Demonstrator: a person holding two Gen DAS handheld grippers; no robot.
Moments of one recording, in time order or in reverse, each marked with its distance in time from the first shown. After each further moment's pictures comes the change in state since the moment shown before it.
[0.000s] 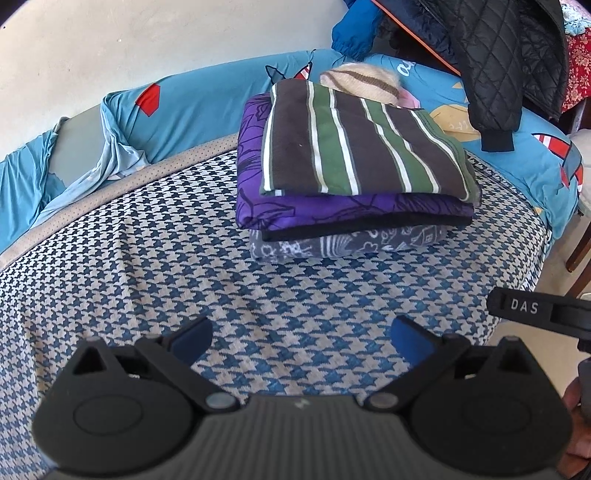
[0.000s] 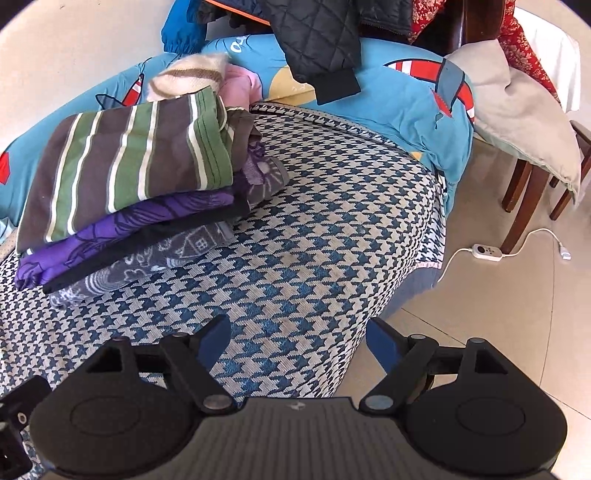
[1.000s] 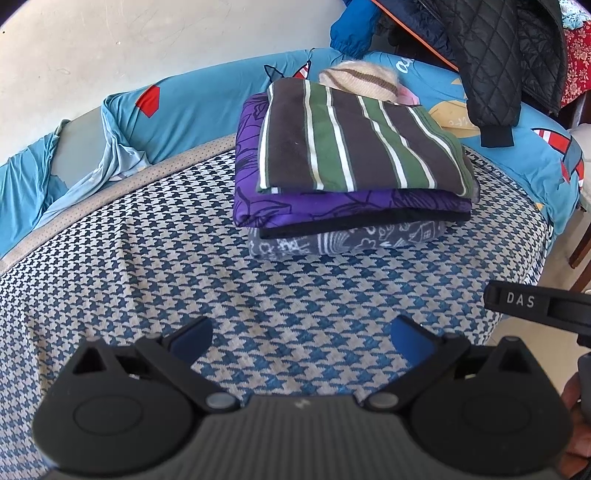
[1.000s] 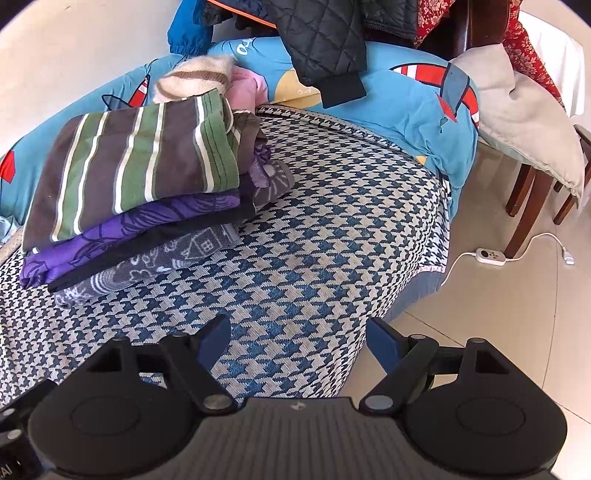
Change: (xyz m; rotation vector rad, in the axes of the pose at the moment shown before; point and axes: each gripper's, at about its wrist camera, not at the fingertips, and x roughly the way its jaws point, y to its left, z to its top) left arm -0.002 -0.005 -0.001 0.010 0.009 0.018; right arm -0.002 0.002 -0.001 -0.013 -0.009 0.016
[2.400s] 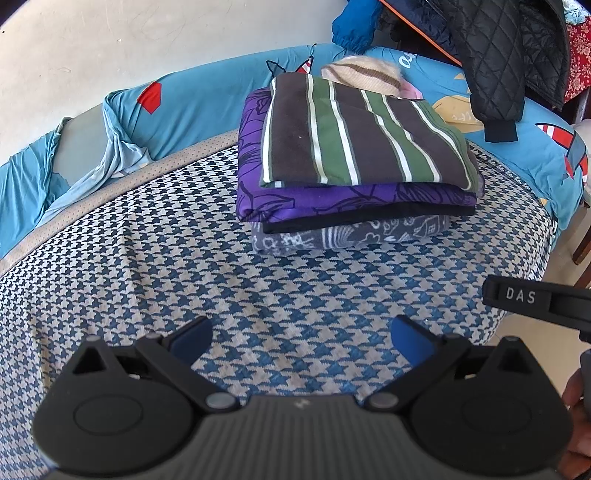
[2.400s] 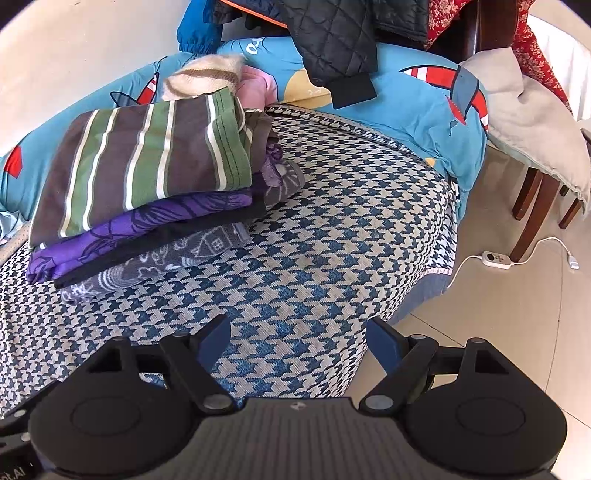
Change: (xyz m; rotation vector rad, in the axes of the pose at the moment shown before) left arm 0.002 0.002 -0.002 0.000 0.016 0.012; right arm -0.002 0.005 -0.003 -0.014 -0.001 0.018
